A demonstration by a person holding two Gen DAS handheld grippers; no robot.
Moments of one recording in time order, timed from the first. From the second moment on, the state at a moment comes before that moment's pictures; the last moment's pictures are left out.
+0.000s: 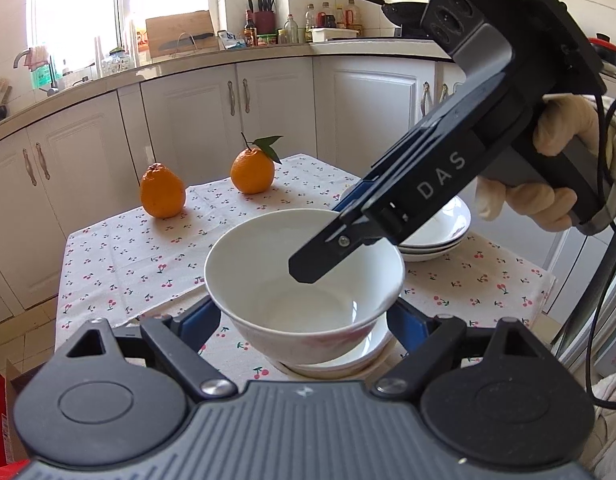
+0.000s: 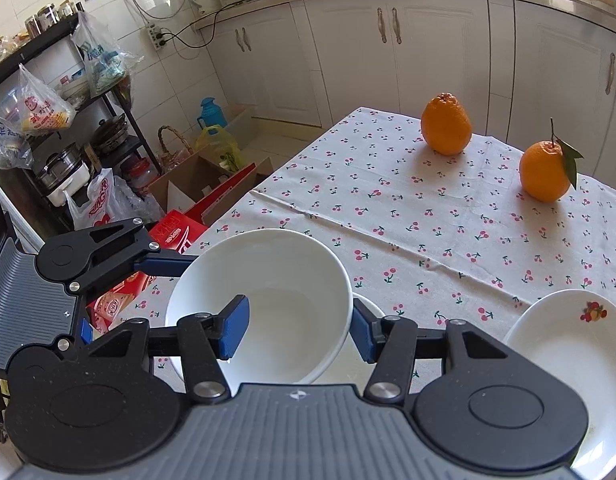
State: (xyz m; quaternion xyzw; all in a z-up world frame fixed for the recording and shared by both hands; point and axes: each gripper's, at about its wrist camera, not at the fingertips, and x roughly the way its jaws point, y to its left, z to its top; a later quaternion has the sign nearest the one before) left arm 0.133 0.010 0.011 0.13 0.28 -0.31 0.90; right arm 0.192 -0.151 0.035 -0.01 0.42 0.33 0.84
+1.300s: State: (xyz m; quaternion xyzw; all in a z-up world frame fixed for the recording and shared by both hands) left arm 0.148 -0.002 -0.009 0.11 0.31 -0.33 0.88; right arm 0.192 -0.156 0.010 -0.05 0.43 0.30 0.85
